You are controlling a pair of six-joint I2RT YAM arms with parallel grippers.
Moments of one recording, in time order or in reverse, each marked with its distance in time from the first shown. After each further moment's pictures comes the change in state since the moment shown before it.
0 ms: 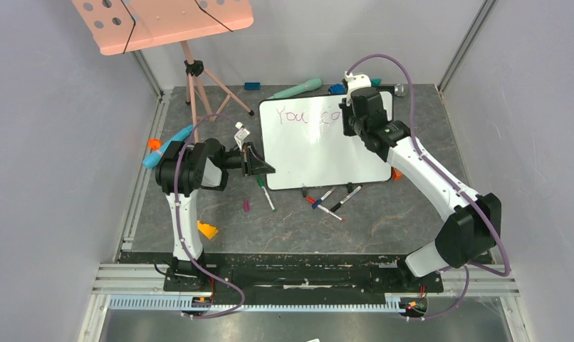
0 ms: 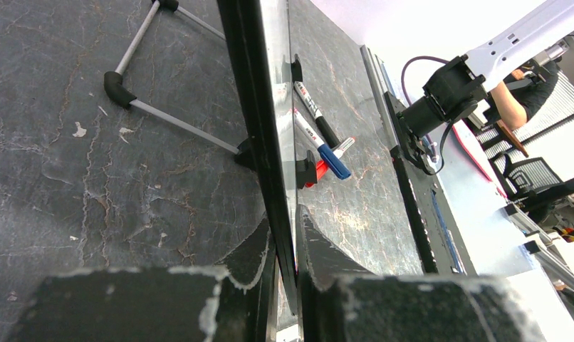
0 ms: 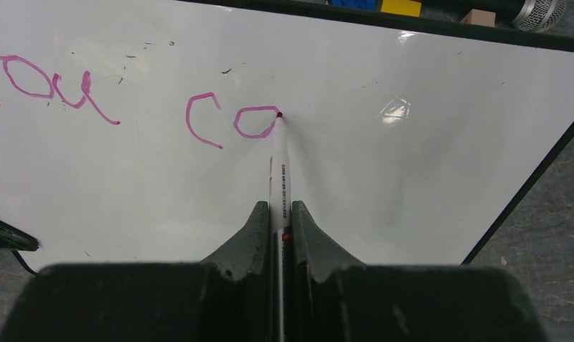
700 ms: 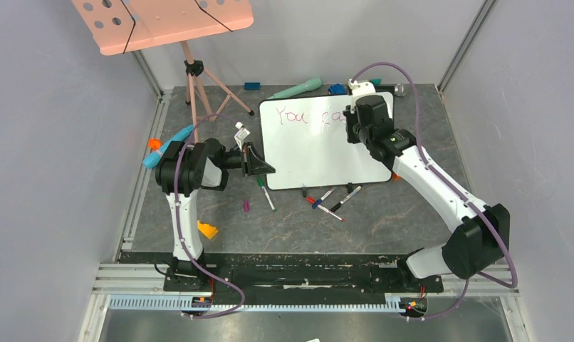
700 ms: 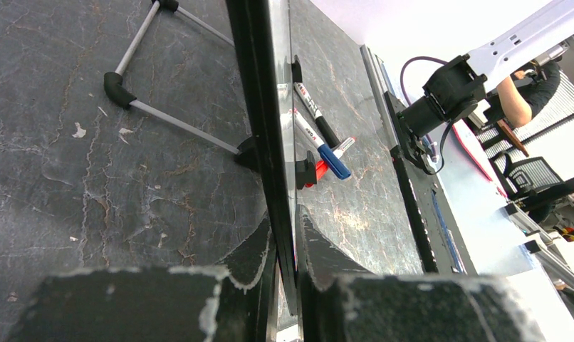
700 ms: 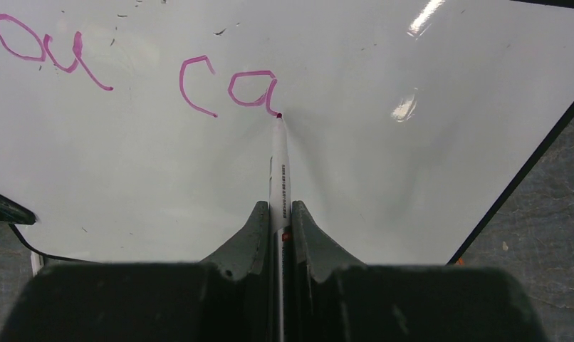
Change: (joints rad) left arm 0.000 0.000 0.000 0.001 0.000 0.000; right arm -0.002 -0.074 -0.098 0.017 -0.021 0.000
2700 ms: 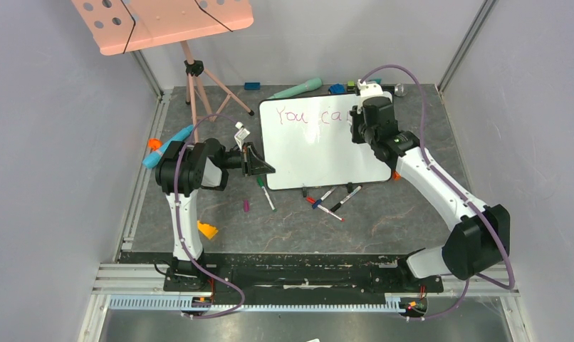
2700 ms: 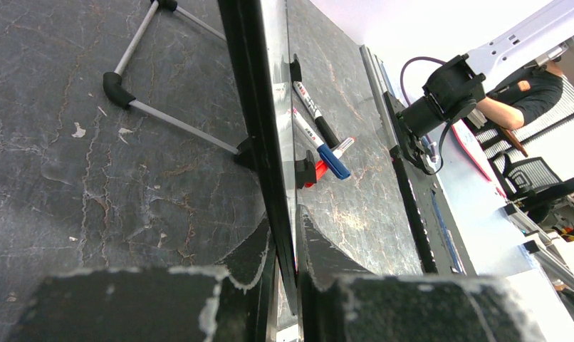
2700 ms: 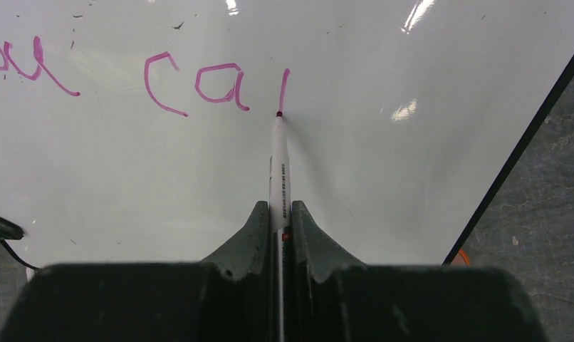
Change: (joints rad) left arm 0.000 0.000 0.000 -0.001 0.001 -0.002; right arm -0.058 -0.016 -0.052 0.048 -0.033 0.030
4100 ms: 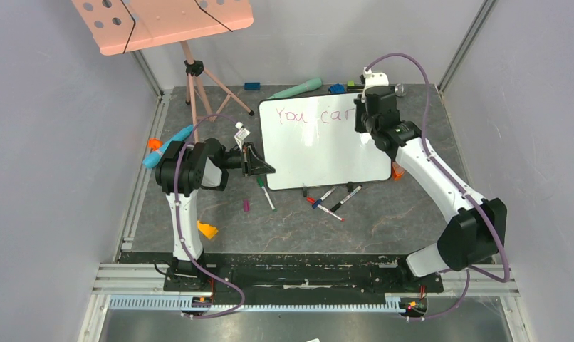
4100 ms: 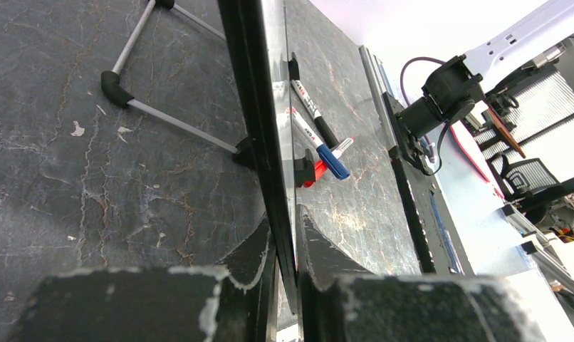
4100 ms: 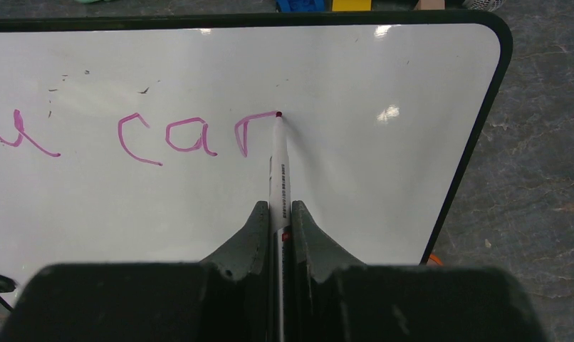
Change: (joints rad) left arm 0.000 0.001 0.000 -0.001 -0.001 -0.005; right arm -0.027 0.060 0.112 -0.031 0.067 0.019
